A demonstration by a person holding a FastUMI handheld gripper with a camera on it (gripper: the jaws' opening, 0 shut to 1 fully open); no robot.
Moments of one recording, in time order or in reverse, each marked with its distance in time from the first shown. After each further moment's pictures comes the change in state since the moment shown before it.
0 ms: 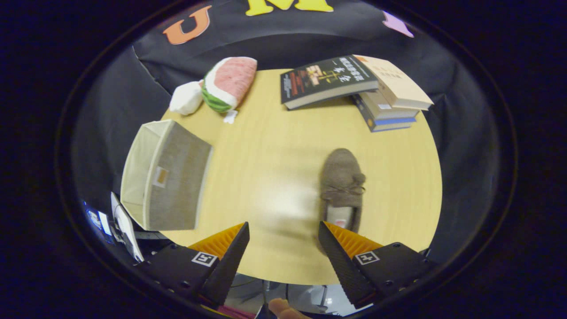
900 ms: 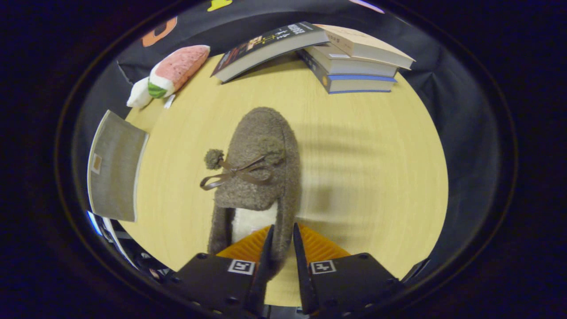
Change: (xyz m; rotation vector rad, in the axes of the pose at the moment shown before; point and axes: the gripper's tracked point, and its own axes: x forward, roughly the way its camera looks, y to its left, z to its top) arm 0.095 -0.098 -0.018 0.024 0.019 -0.032
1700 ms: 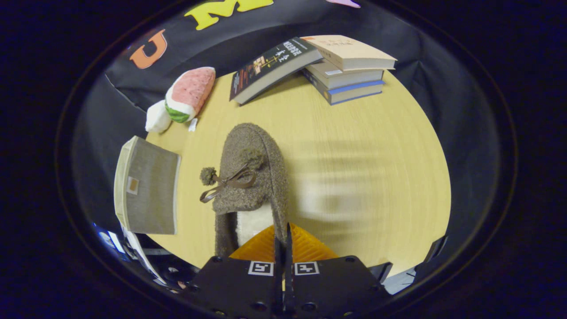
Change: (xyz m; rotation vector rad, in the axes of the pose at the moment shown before) arm -0.080 0.046 0.001 0.145 -0.066 0.132
